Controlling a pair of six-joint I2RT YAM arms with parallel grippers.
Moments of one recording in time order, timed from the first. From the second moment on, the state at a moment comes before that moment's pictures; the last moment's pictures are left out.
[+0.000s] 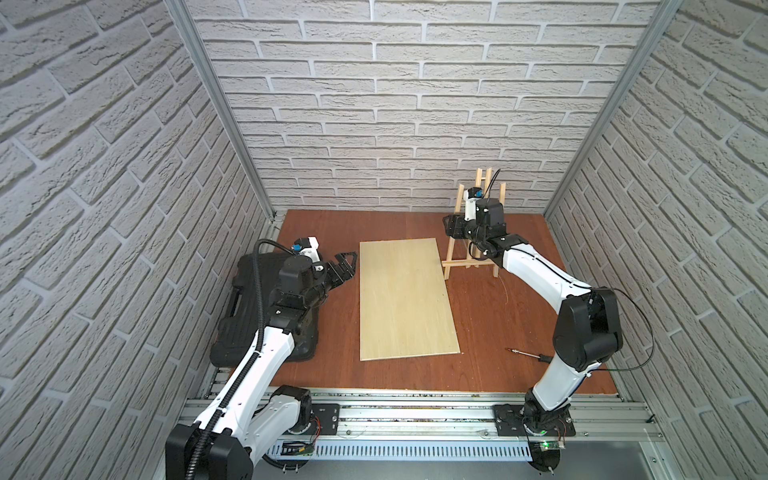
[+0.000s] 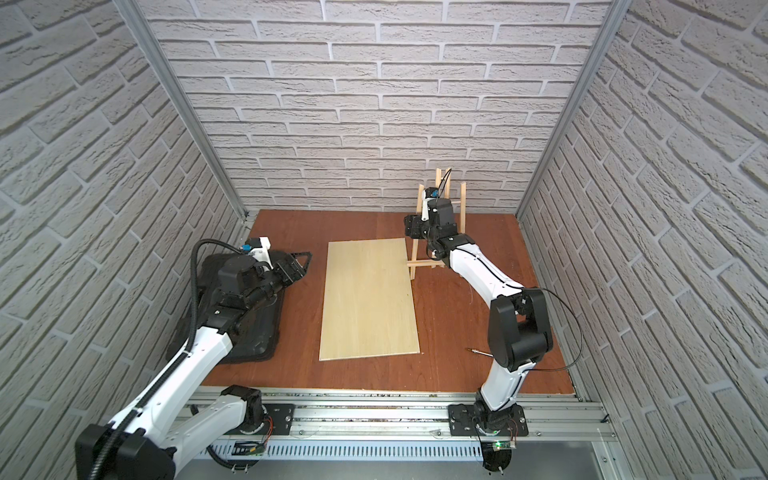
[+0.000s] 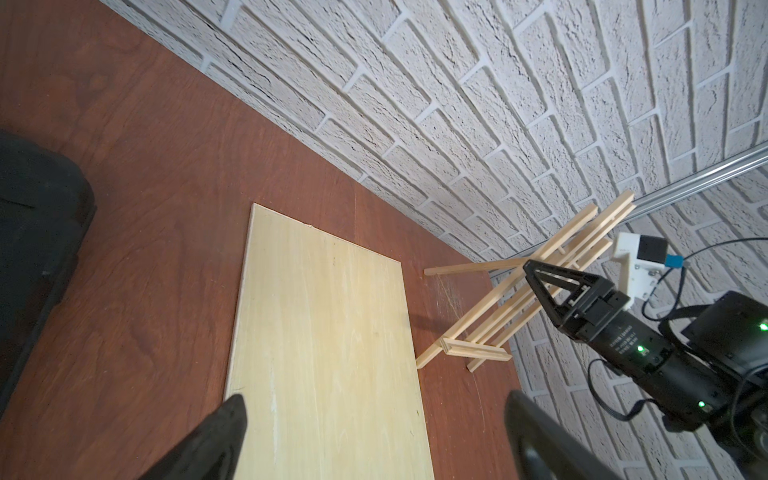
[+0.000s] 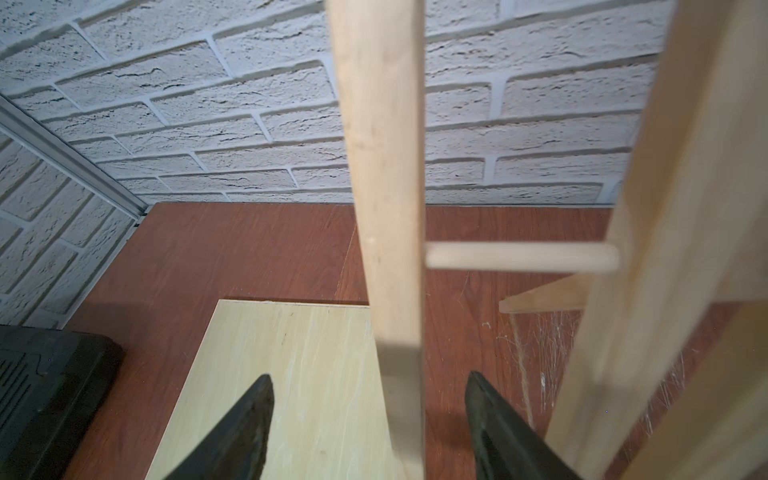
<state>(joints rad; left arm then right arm) -0.22 0.97 0.72 -0.09 0.24 -0.72 0.25 1.76 1.43 -0.15 -0.02 0.28</state>
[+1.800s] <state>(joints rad) -0.49 1.11 1.08 -0.02 0.33 -0.67 0.26 0.86 1.04 -0.49 -0.59 0.20</state>
